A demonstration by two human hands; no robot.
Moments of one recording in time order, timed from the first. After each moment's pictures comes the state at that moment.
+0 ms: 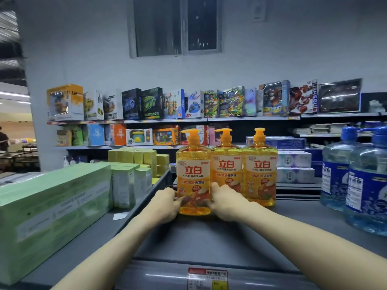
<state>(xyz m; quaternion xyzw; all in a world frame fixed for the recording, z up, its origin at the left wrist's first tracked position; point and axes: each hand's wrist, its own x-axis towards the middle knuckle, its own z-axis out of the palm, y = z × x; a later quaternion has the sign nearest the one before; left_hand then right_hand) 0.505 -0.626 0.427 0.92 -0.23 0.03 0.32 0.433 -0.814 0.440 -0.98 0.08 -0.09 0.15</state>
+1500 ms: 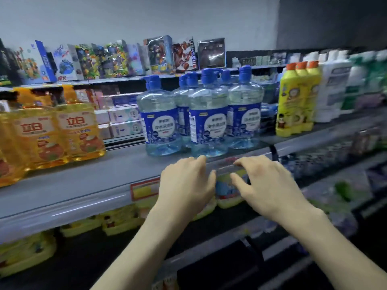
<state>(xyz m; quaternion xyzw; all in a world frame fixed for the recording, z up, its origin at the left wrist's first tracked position) 0.089 -0.954 0.410 0.83 -0.50 0.18 0.17 -0.051 -1.071 0.398 -0.92 0.33 -0.23 0.00</state>
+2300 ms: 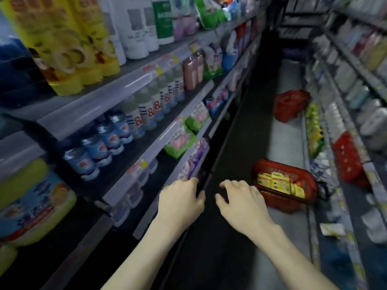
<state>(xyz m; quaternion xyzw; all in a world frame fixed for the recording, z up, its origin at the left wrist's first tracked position) -0.140 -1.262 0.201 0.65 -0.75 -0.10 0.08 -0.309 -1.253 0.180 -0.72 0.68 -0.06 0.08</state>
